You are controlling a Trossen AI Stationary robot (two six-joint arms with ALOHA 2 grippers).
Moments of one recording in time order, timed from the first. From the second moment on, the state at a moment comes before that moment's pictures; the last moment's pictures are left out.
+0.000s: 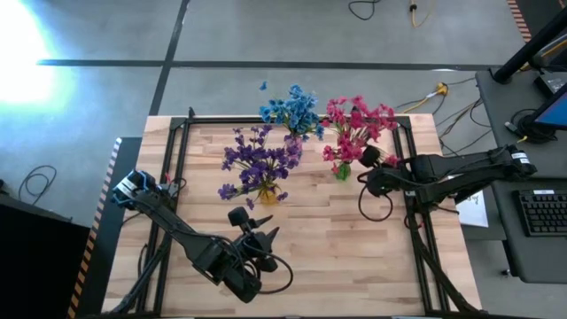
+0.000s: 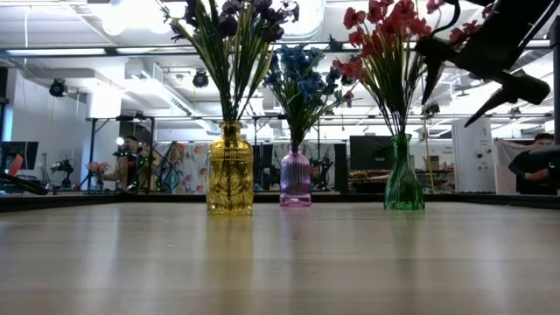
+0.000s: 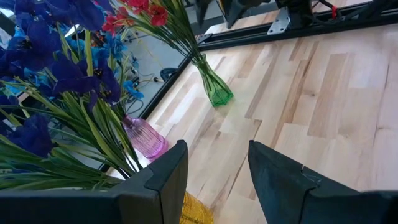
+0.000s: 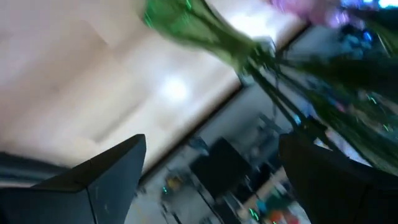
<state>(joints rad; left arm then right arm) -0.66 1.83 1.58 -0.93 -1.17 -0.70 0.06 0.97 0.78 -1.01 0.69 -1.07</state>
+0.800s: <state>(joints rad) -0.66 1.83 1.57 -0.93 -1.17 -0.72 0.06 0.97 0.78 -1.00 0.75 -1.06</state>
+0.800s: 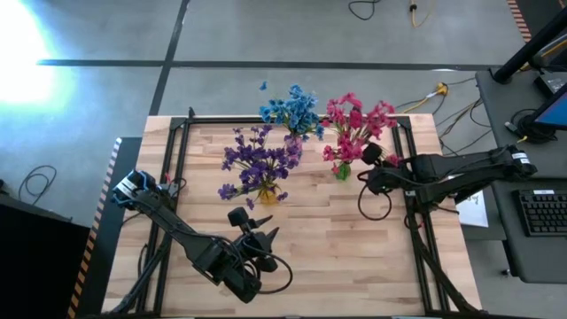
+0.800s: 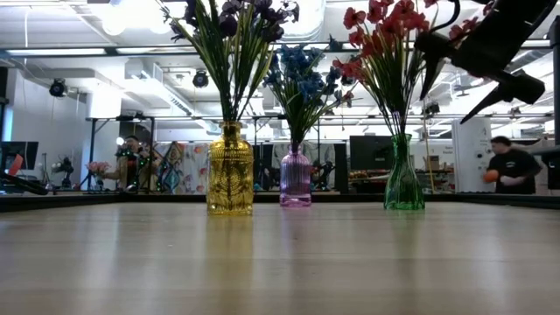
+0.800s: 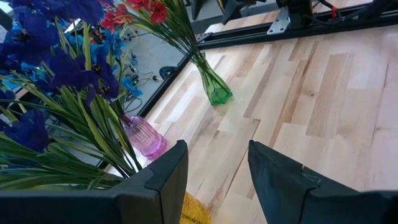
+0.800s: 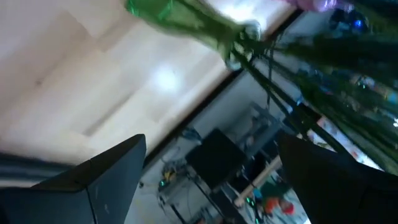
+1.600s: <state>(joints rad) -0.66 1.83 1.57 -0.92 -1.17 -0.72 0.06 0.96 1.10 -1.16 0.93 -0.84</state>
